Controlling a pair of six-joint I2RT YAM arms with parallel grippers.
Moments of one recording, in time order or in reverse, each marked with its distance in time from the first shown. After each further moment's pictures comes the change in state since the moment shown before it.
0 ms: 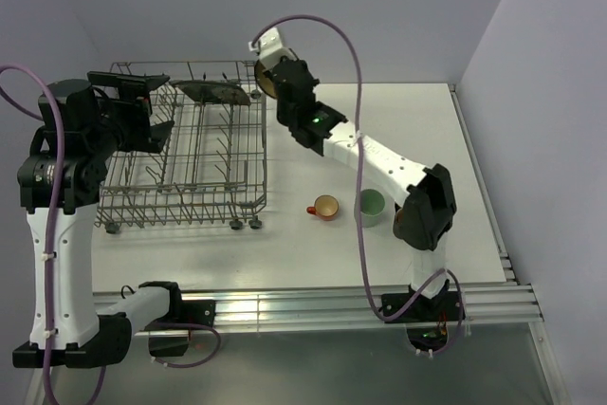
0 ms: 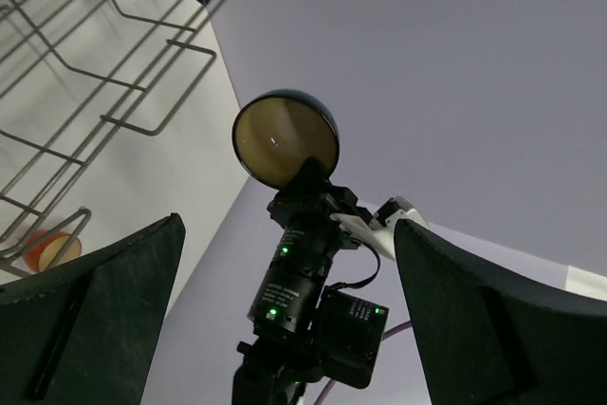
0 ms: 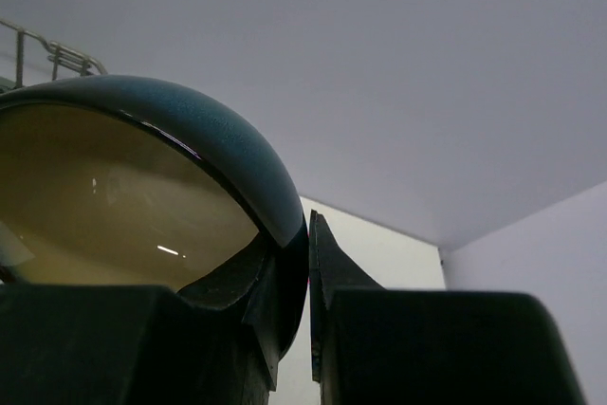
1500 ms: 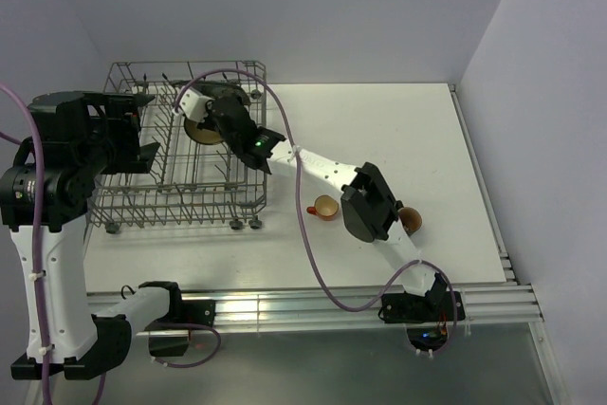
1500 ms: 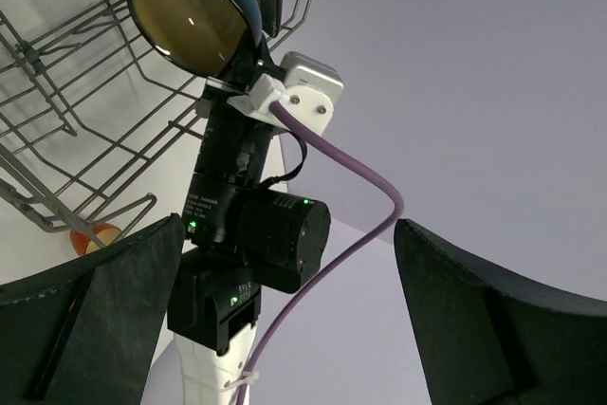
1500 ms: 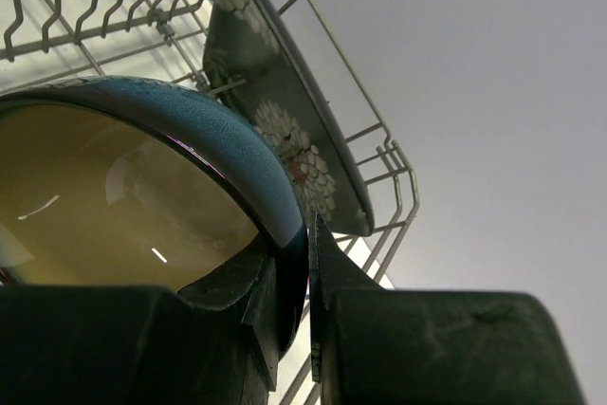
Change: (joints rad) left arm 0.000 -0.012 0.123 -0.274 -0.131 -0.035; right arm 0.167 0.409 0.293 0.031 -0.431 -0.209
